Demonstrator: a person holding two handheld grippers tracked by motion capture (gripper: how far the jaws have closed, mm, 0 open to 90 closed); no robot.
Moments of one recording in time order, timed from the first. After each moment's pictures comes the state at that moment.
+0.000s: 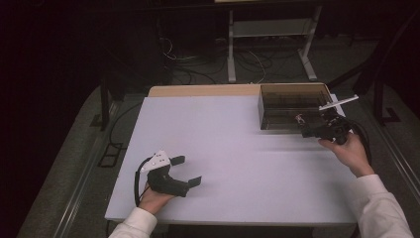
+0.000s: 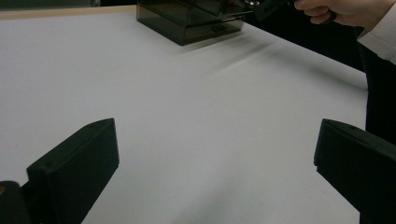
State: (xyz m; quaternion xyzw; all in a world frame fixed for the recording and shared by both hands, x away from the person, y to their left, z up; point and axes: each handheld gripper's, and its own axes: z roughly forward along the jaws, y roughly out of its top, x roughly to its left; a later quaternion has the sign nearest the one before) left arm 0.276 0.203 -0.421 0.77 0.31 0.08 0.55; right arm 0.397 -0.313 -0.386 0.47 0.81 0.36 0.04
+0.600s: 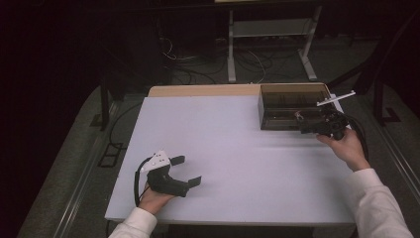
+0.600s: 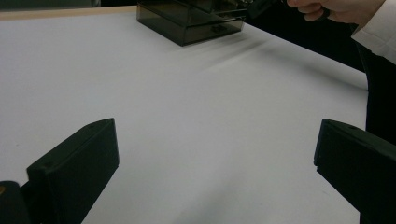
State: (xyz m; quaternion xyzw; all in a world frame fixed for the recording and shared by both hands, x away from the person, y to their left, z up) left arm 0.276 0.203 -0.420 0.77 0.31 0.08 0.55; right arm 0.412 -0.310 -0.385 0.47 0.81 0.35 0.04
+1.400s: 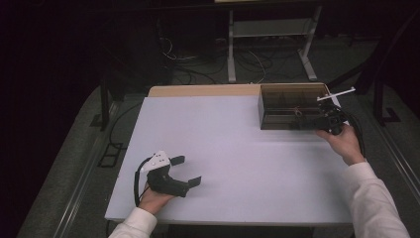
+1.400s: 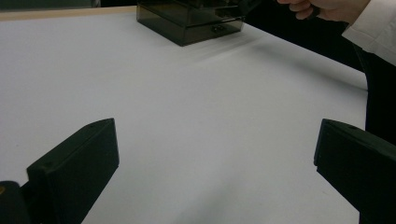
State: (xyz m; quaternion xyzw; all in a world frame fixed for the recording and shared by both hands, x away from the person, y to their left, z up) left arm 0.276 0.203 -0.420 0.77 0.31 0.08 0.55; right arm 0.429 -0.314 -0.388 0.50 0.79 0.36 0.04
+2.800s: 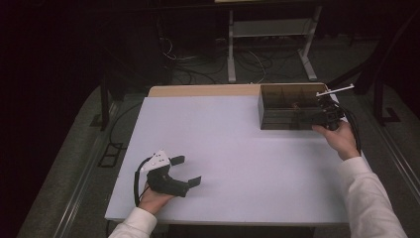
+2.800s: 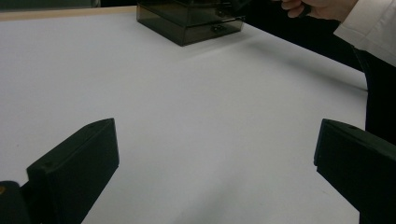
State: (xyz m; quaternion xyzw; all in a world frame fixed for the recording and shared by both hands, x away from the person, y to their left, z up) left arm 0.276 0.204 -0.420 0.77 0.31 0.08 0.55; right arm 0.444 -0.314 -0.389 0.52 0.77 0.37 0.03
